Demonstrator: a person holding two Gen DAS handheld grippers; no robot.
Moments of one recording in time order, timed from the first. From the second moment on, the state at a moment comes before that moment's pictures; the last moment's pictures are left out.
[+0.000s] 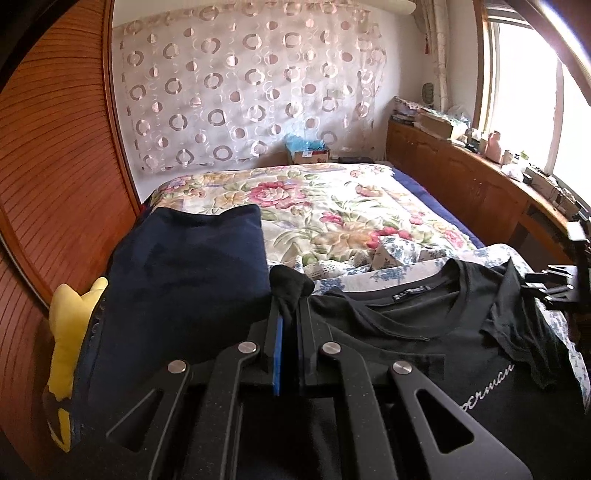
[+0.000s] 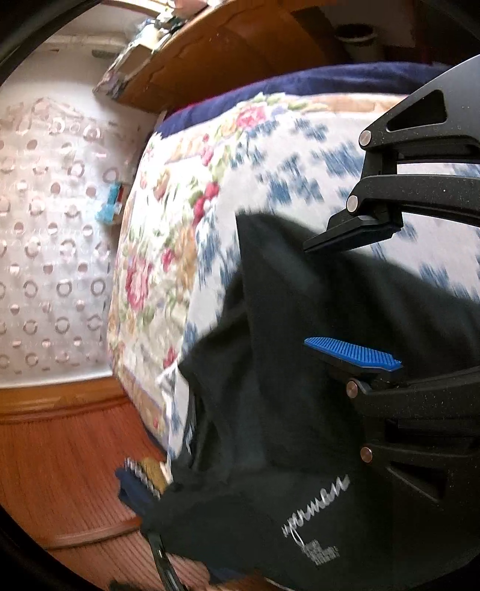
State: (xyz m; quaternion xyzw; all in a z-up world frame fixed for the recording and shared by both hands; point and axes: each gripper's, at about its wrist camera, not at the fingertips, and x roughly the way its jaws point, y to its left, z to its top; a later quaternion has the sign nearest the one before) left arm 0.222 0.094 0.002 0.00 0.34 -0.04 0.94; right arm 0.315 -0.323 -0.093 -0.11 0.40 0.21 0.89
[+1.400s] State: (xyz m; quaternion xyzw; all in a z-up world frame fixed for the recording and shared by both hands) left arm 0.103 0.076 0.025 -0.02 0.28 -0.08 0.96; right arm 0.229 -0.340 -0.005 -0.08 0.25 0.27 0.93
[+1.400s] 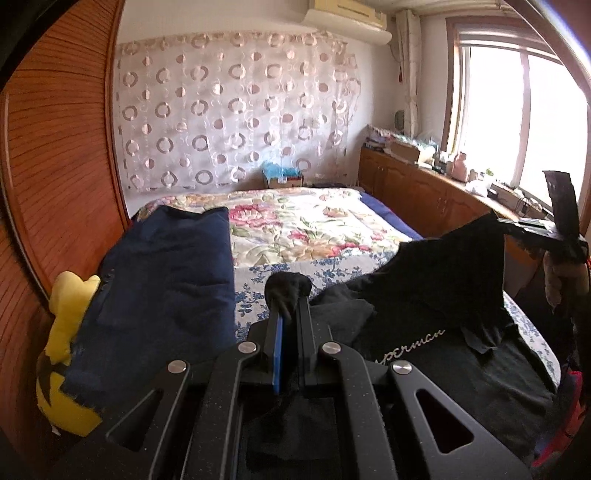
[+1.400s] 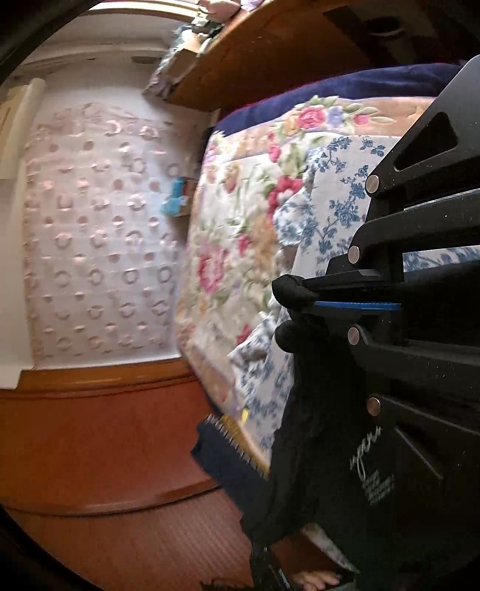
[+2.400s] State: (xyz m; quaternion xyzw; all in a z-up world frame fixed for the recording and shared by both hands) left arm -0.070 0.122 0.025 -0.05 0.25 -0.05 0.97; right arm 0.013 -0.432 -0.005 -0.07 0.28 0.27 0.92
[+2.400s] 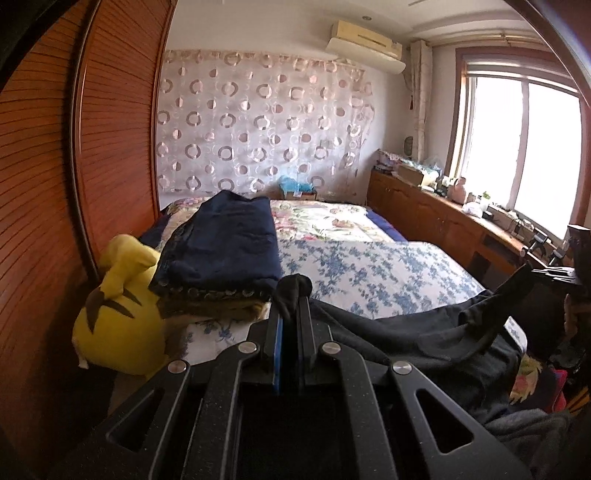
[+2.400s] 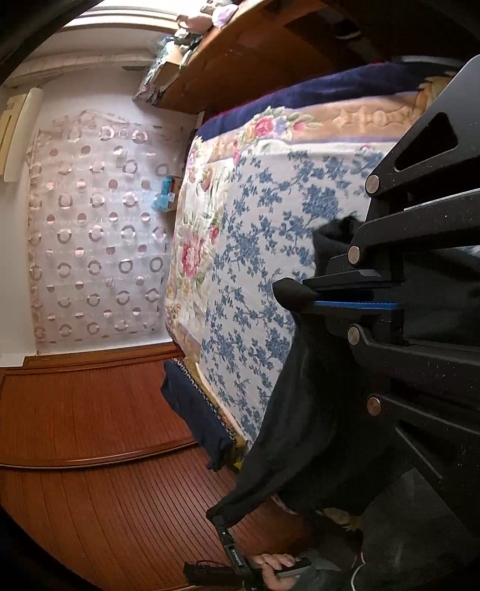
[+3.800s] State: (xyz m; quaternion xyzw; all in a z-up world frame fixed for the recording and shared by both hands) left arm 0.051 0.120 -0.071 0.00 0.40 -0.04 0.91; right arm 0.119 -0.410 -0.108 -0.09 0.40 0.19 0.89
